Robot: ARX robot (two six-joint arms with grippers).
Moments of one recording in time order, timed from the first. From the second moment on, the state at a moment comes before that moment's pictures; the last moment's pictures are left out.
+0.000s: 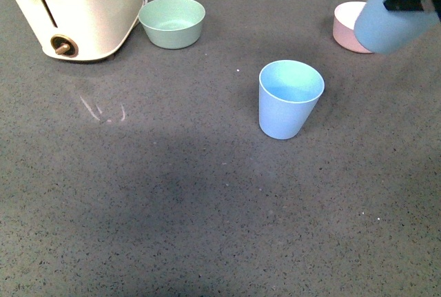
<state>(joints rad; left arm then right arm) 0.00 0.01 0.02 0.00 0.00 -0.01 0.21 1.54 1.02 -0.19 -0.18 -0.50</state>
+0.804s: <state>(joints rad) 0.00 0.01 0.02 0.00 0.00 -0.01 0.44 1.62 0.98 -0.15 -0.15 -0.36</state>
